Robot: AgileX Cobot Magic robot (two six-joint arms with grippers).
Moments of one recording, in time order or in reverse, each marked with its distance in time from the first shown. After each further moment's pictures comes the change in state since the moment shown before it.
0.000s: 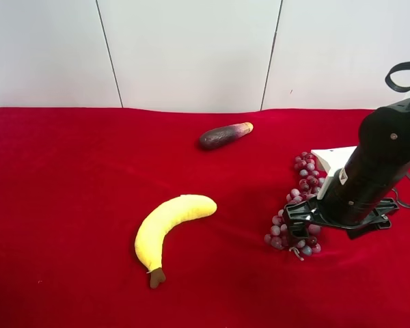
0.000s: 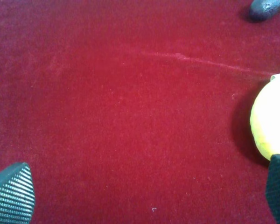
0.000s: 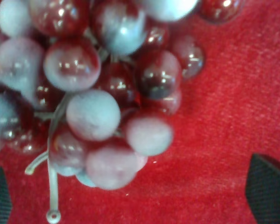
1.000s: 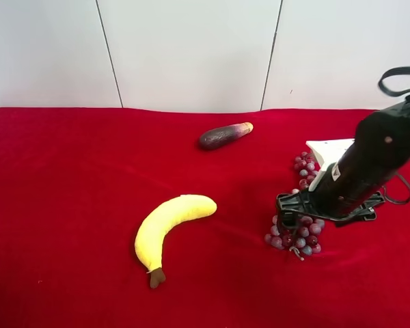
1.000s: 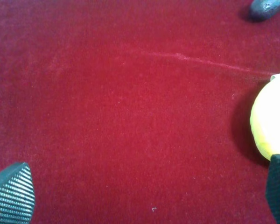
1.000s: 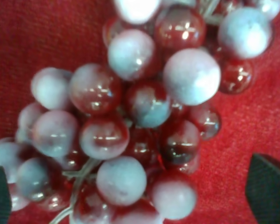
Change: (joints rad) left arm 0.000 0.000 0.000 0.000 0.000 0.000; right arm 0.000 0.045 0.000 -0.010 -0.138 0.005
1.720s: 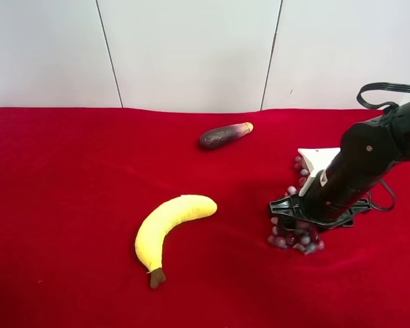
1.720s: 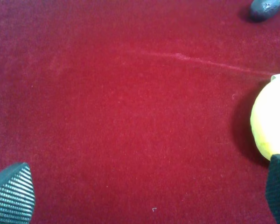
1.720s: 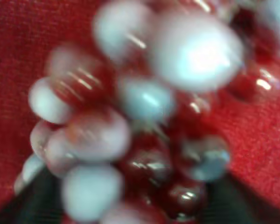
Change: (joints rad) left arm 0.000 0.000 0.000 0.000 0.000 0.000; right arm 0.003 0.072 -0.002 0.038 -0.072 -0.001
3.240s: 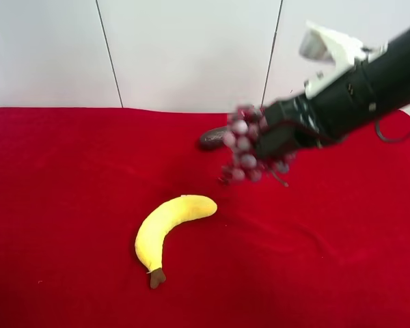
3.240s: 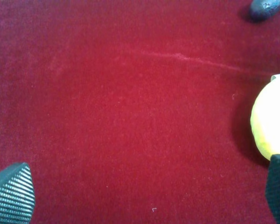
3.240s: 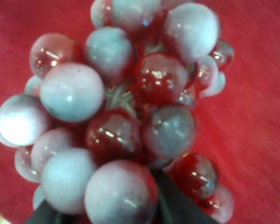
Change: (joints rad) left arm 0.000 0.000 0.000 0.000 0.000 0.000; right arm 0.000 -0.400 -0.272 0.614 0.363 -0.712
